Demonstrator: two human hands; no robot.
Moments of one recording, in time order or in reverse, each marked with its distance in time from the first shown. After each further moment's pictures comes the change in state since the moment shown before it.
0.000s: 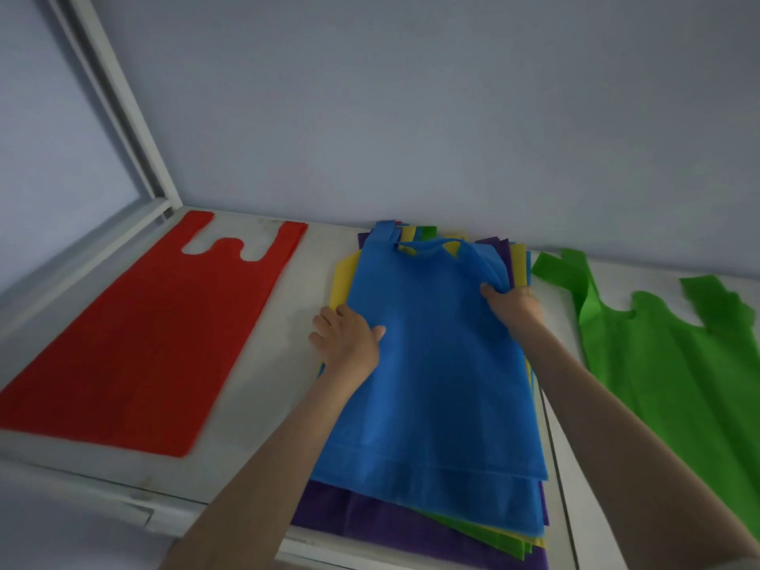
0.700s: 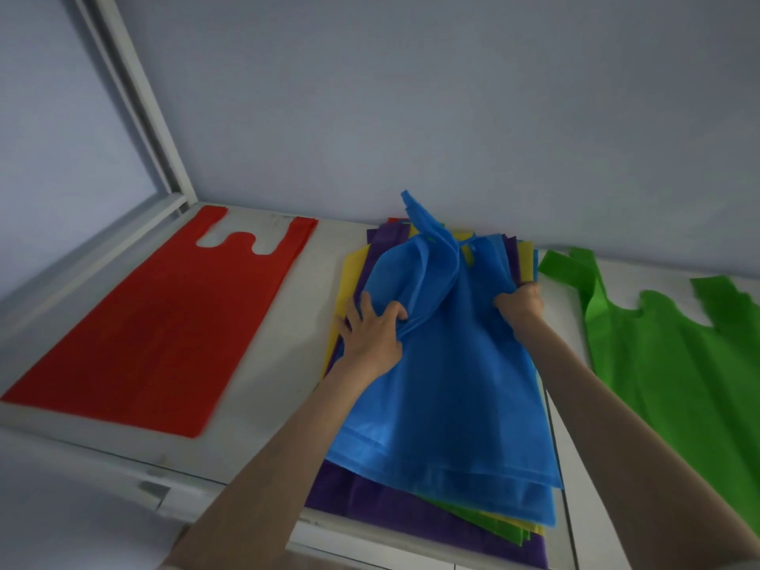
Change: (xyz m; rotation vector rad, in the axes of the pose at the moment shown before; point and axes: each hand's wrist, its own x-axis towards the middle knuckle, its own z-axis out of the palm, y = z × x) left_hand -0.014 0.000 0.001 -0.018 -0.179 0.337; right_hand -0.004 0.004 0.000 0.089 0.019 -0.013
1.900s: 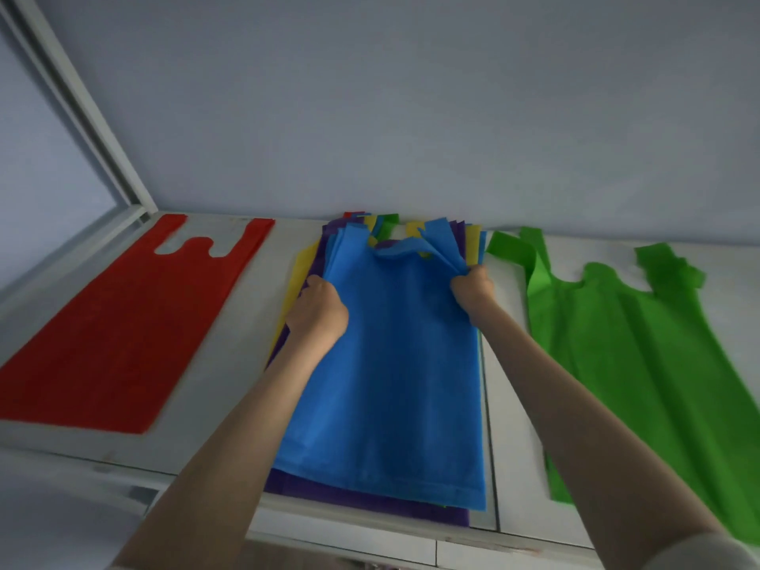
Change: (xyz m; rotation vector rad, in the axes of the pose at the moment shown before) left_hand -0.011 0.051 -0.023 -0.036 0.181 -0.356; right_hand -0.002 0.016 -0.029 0.120 -0.150 -0.097
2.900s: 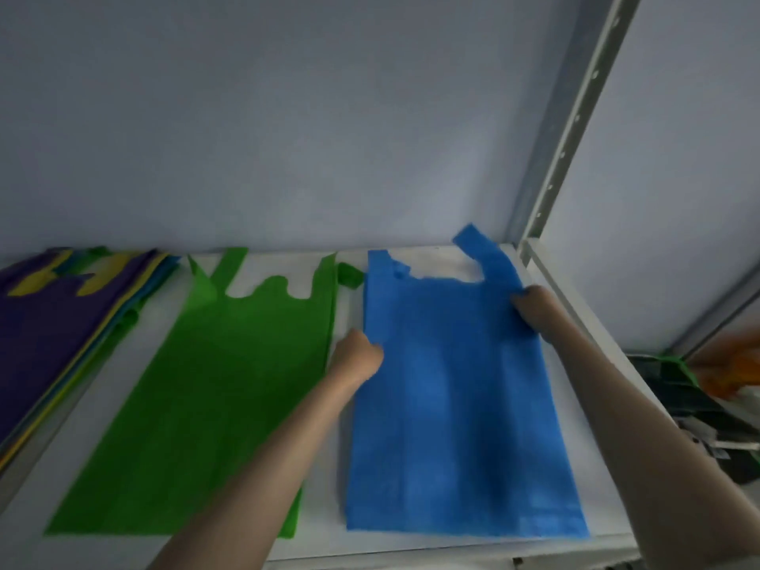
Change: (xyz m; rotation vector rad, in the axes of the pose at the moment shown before) left_hand -0.240 0.432 0.240 -0.384 -0.429 0.214; right_hand 0.113 0.280 -0.550 -0.264 0.191 0.147
